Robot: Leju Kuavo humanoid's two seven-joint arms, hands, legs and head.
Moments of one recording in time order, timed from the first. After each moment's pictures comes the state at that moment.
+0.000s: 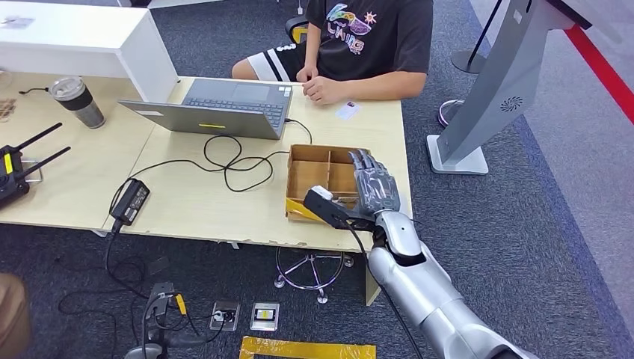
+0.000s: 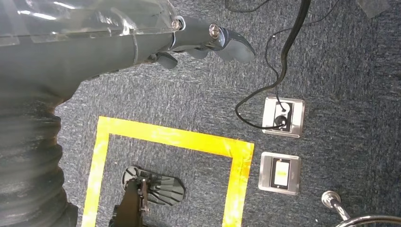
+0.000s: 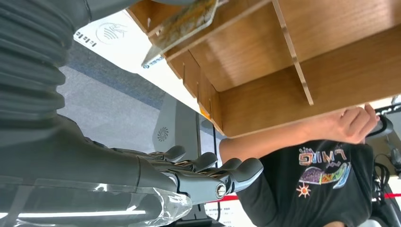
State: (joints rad) left arm -0.42 -0.05 1.47 -0.11 -1.33 -0.02 -0.29; right arm -0.71 0.15 0.61 -0.54 1.21 -0.30 -0.03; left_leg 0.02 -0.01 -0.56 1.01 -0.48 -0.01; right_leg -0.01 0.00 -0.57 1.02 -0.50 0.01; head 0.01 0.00
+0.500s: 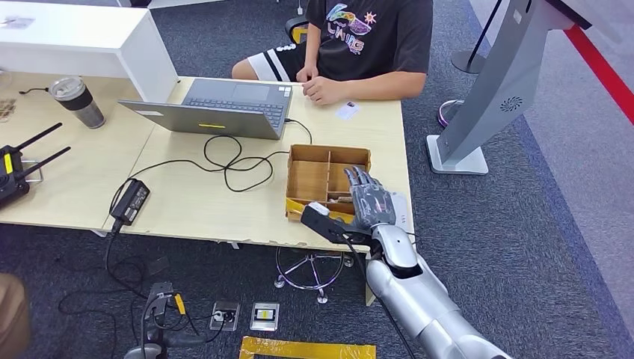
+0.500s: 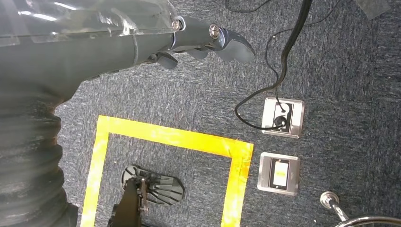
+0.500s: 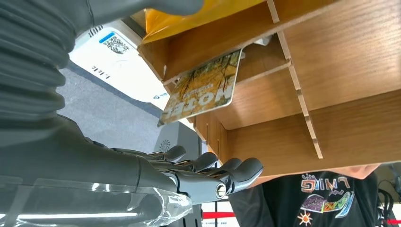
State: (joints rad) left arm -0.42 -0.05 1.47 -0.11 -1.31 -0.02 -0.29; right arm -0.66 0.15 0.61 -0.53 1.22 -0.27 -0.04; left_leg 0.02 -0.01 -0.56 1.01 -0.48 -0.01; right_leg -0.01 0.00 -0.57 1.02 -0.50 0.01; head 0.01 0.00
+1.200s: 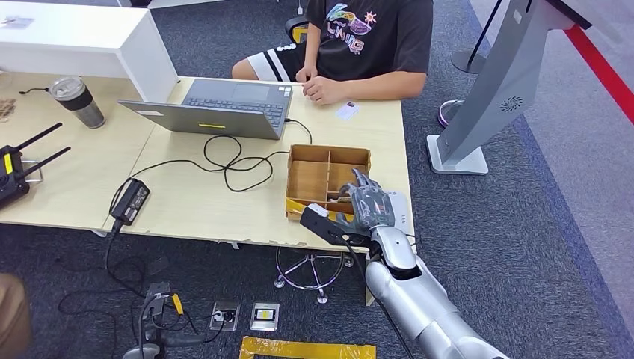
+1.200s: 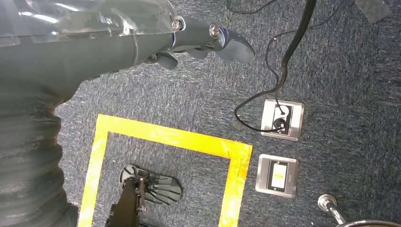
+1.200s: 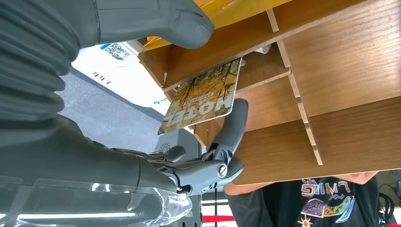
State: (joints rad) left arm -0.42 -0.05 1.47 -0.11 -1.29 -0.02 -0.29; right arm -0.65 0.15 0.61 -0.53 1.22 -0.27 -0.04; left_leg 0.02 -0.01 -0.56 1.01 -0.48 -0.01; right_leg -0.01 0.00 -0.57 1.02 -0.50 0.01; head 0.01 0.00
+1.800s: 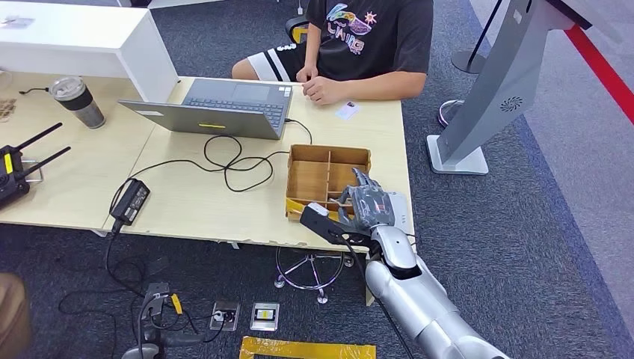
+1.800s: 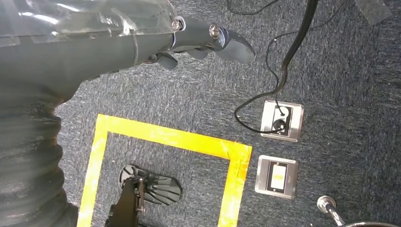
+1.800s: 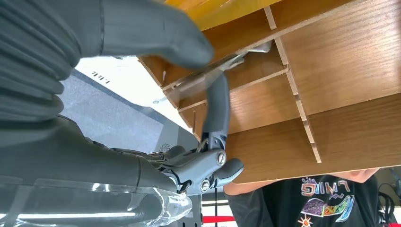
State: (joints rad) left arm -0.42 -0.04 1.47 -0.11 -1.29 -0.02 -0.29; right arm -0.65 0.15 0.61 -0.53 1.21 -0.28 -0.04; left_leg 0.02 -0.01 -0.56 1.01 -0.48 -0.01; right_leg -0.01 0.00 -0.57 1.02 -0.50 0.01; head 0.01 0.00
